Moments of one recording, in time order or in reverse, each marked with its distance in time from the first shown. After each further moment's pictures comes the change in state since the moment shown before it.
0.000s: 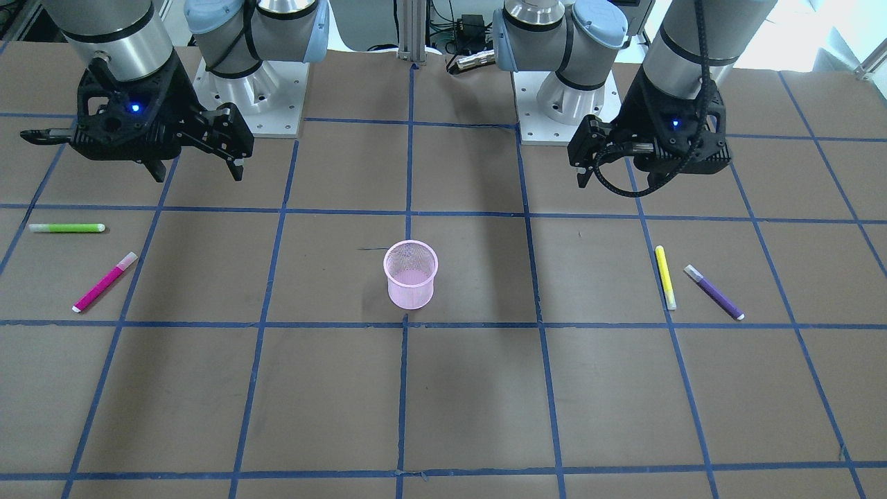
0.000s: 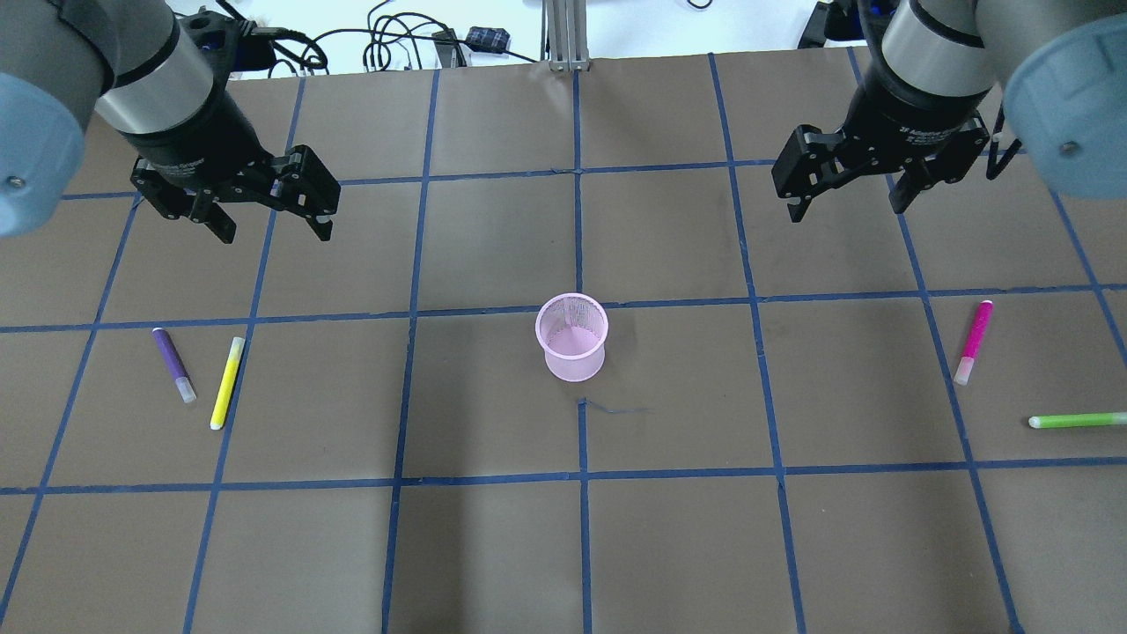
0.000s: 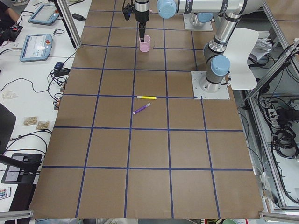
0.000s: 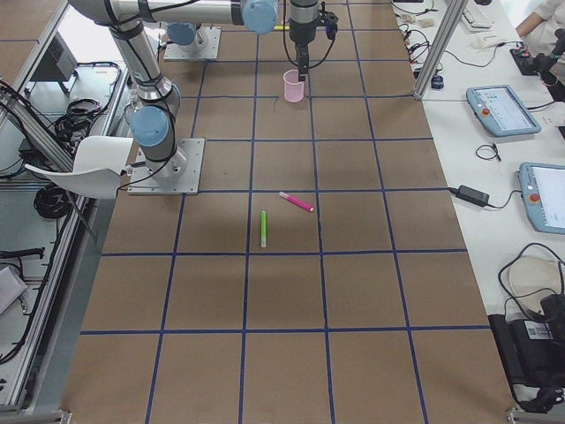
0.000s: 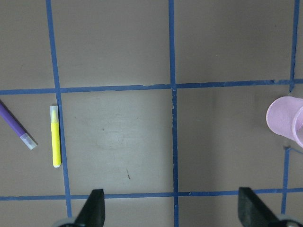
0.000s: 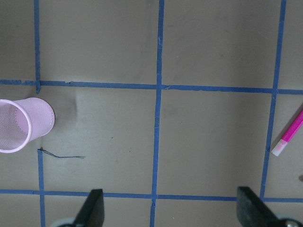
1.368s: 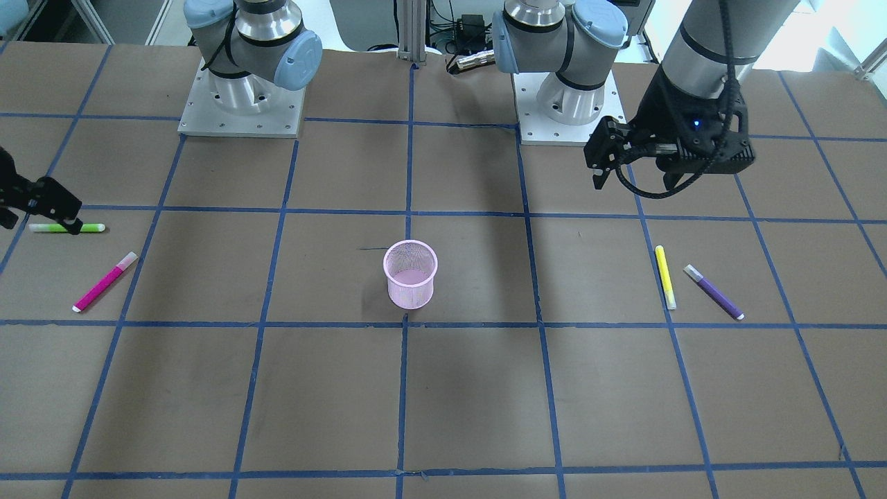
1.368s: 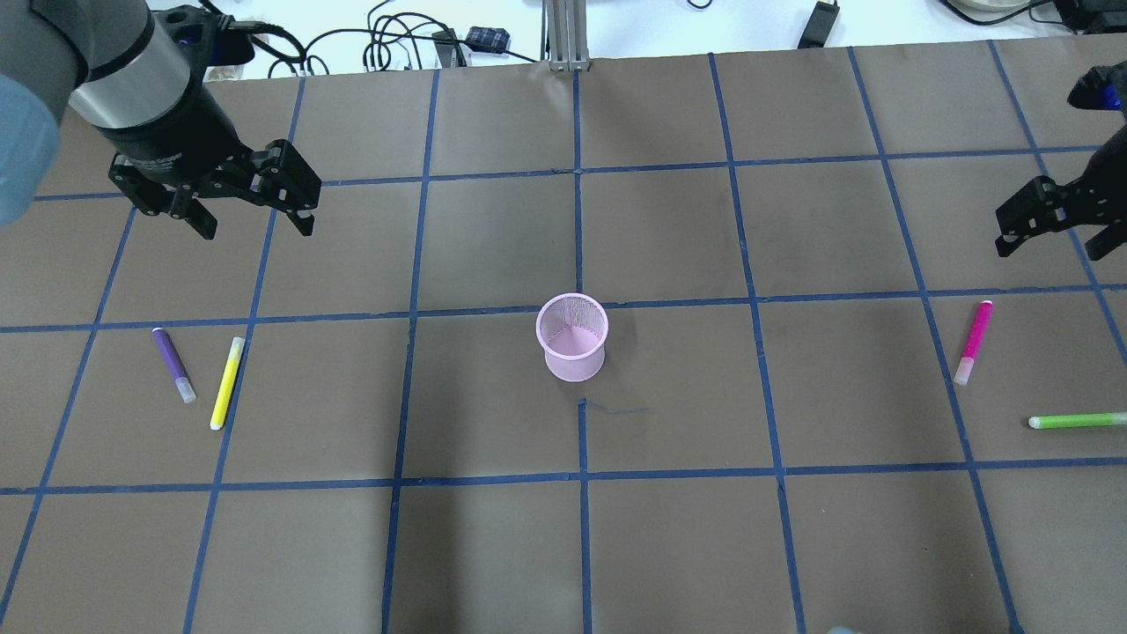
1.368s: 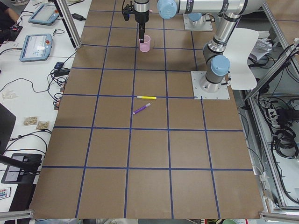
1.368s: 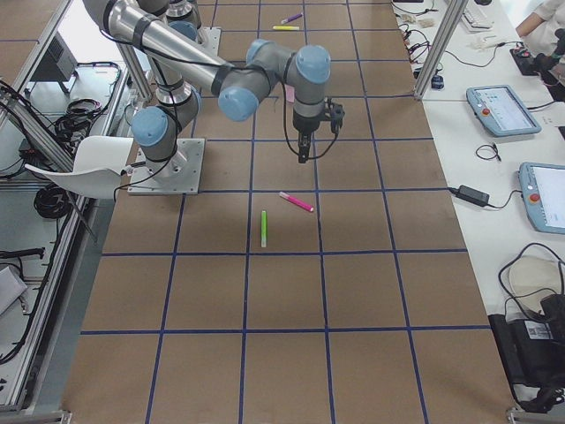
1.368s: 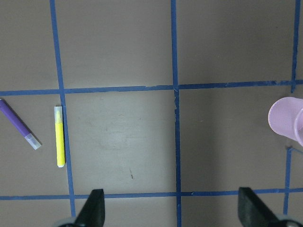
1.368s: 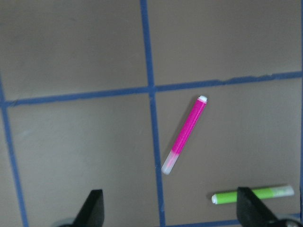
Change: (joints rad) left arm 0.057 0.002 0.003 0.003 0.002 0.014; right arm -0.515 0.114 0.228 -0.341 0.005 -0.377
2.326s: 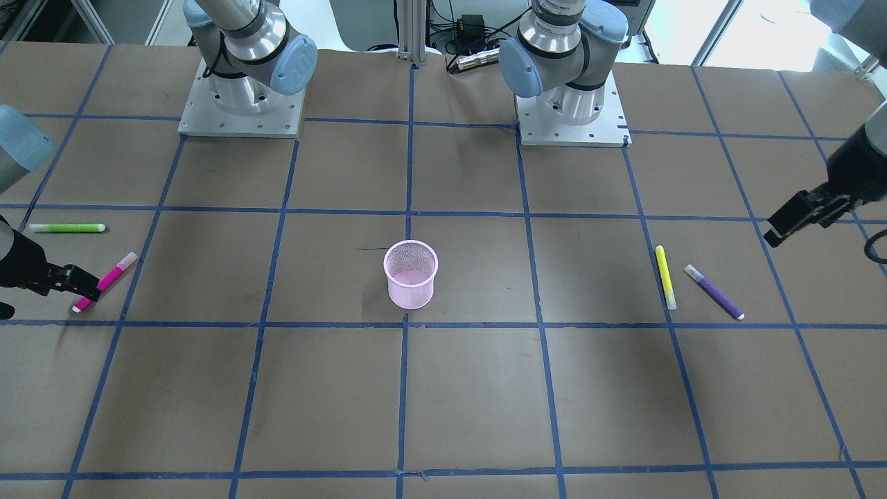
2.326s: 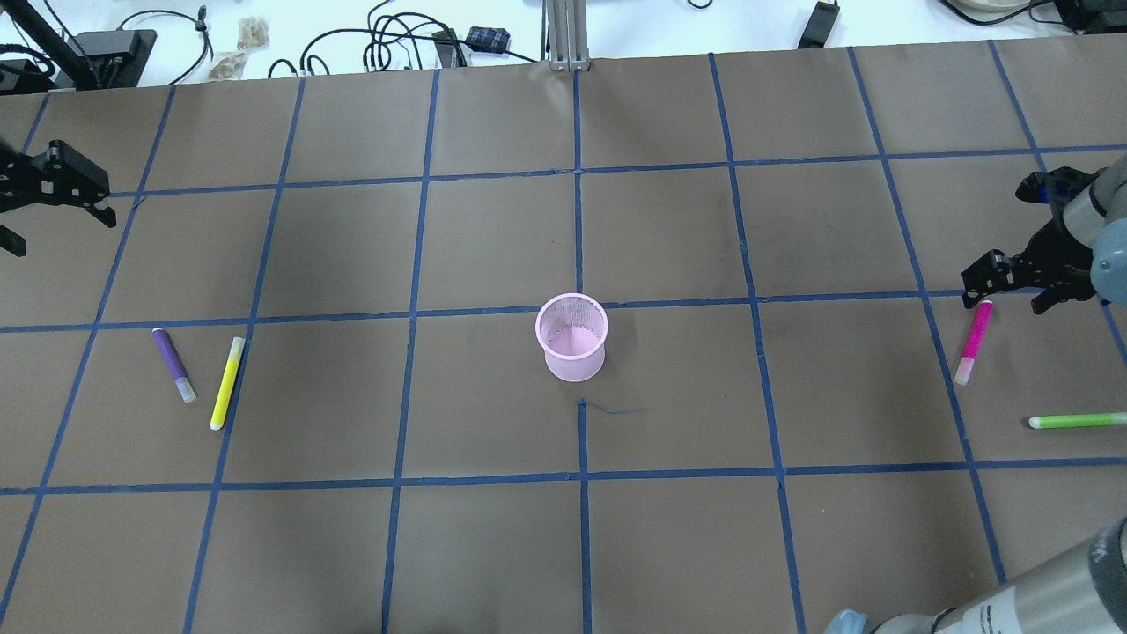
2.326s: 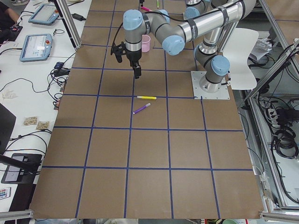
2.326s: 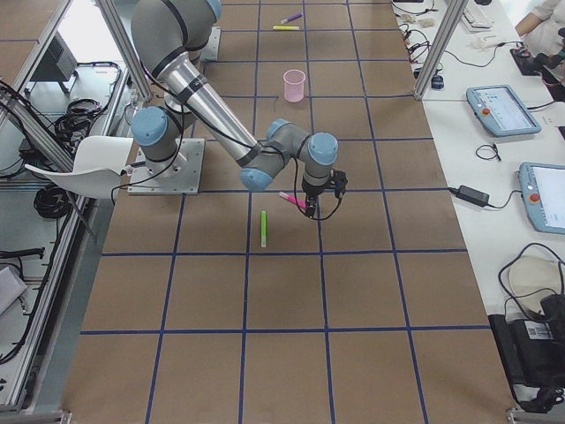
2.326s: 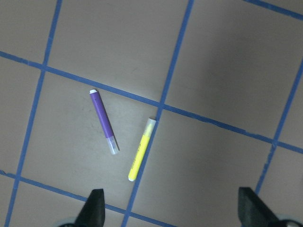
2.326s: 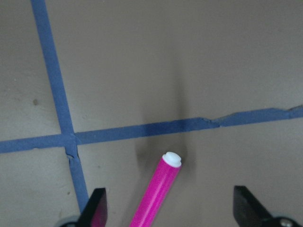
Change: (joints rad) left arm 0.445 -0.127 -0.027 0.191 -0.002 0.105; right arm -0.065 0.291 0.062 -0.270 0.005 -0.028
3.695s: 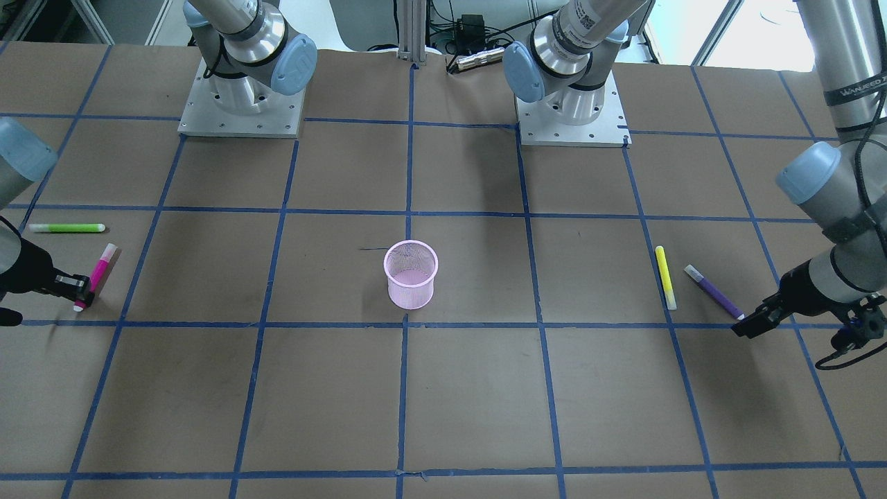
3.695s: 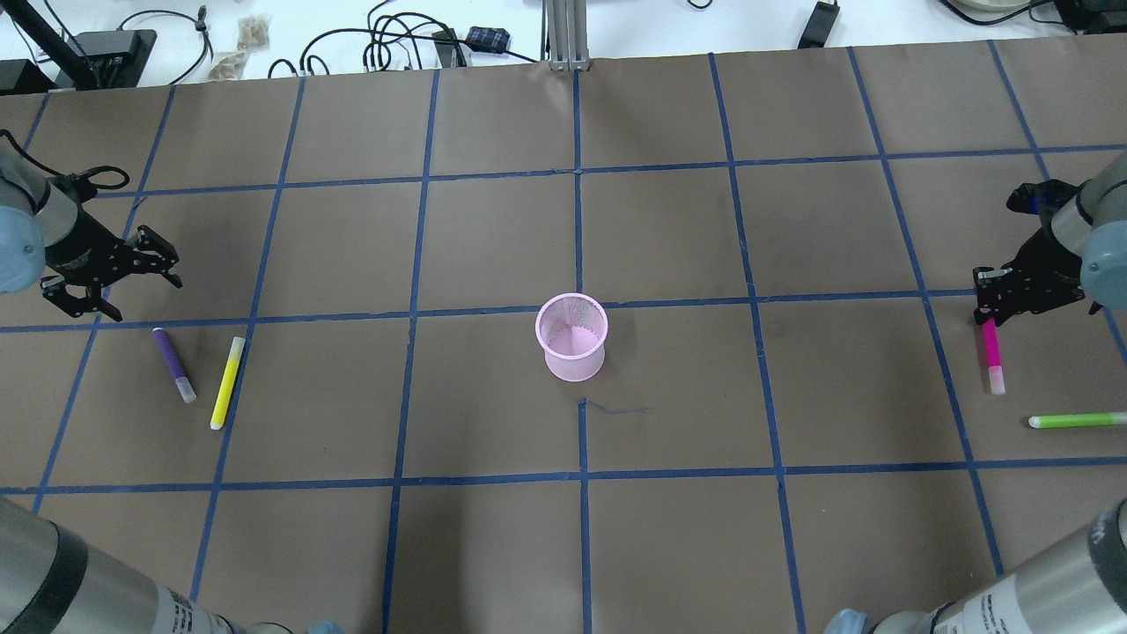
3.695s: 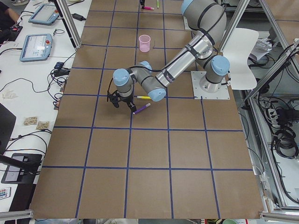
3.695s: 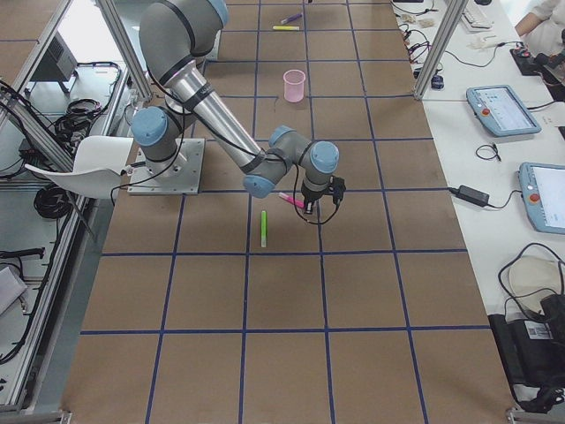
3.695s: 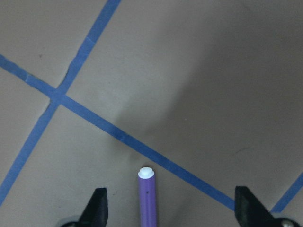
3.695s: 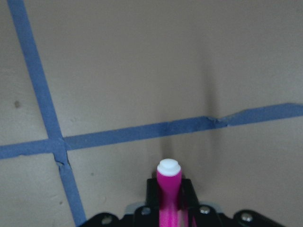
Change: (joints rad) left arm 0.033 -0.355 -0.081 0.328 -0.003 -0.189; right arm 0.003 0.033 -0.014 0.012 -0.008 0.030
